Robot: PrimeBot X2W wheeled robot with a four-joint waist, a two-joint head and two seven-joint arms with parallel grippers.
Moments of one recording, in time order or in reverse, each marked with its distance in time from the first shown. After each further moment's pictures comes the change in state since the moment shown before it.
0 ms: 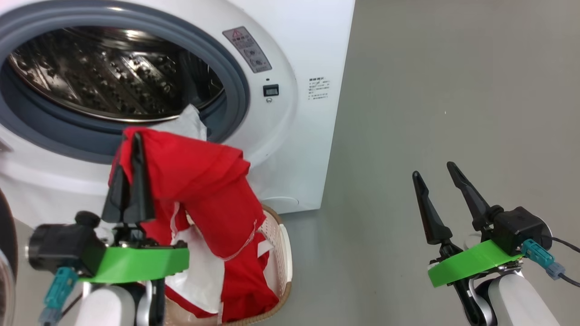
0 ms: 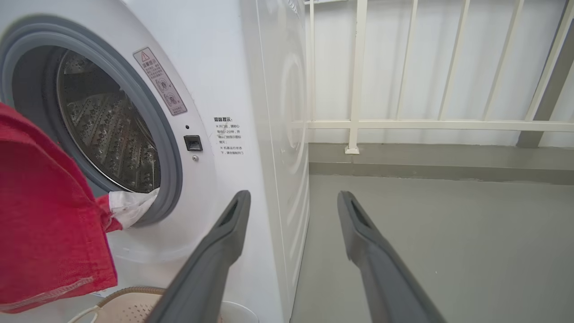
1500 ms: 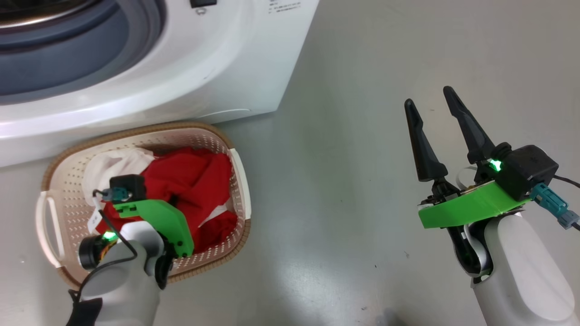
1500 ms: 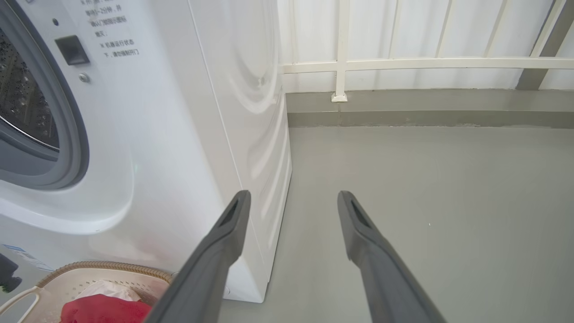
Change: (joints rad) left arm -0.530 -0.012 -0.161 1.292 -0.256 -0.109 0.202; right arm -0.208 0.002 0.037 -0.036 0.035 0.000 0.000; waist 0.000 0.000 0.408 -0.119
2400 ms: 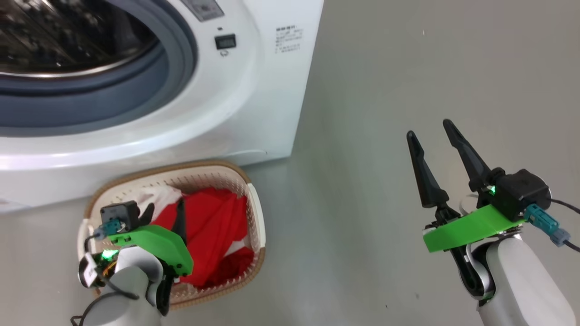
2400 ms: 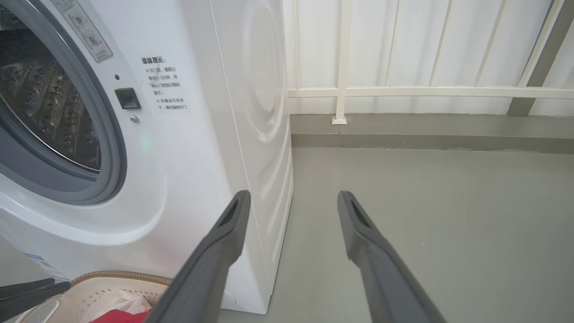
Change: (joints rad) left arm 0.124 0.019 0.000 -0.101 -0.014 -0.007 -0.212; right arm 0.069 -0.022 0.005 0.038 0.000 0.000 0.000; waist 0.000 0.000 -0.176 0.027
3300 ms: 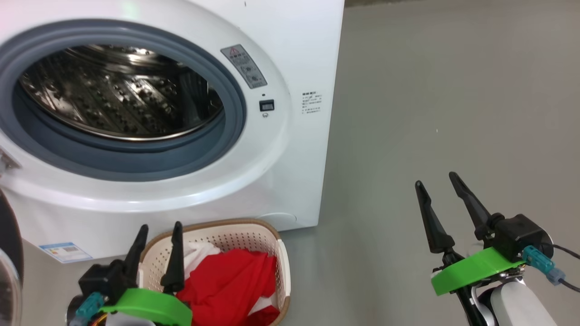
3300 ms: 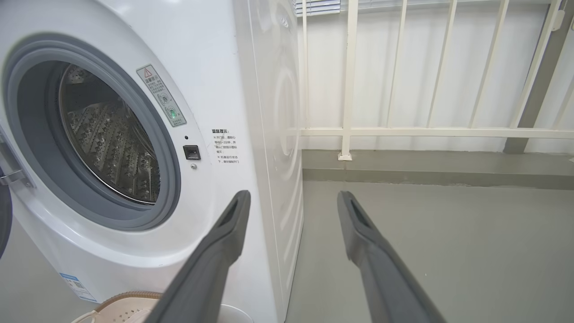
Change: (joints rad) left arm 0.490 -0.001 0.165 -0.762 0.145 -0.001 -0.001; right arm 0.159 0.007 -0.040 0.016 -0.017 0.000 0.000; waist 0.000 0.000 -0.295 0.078
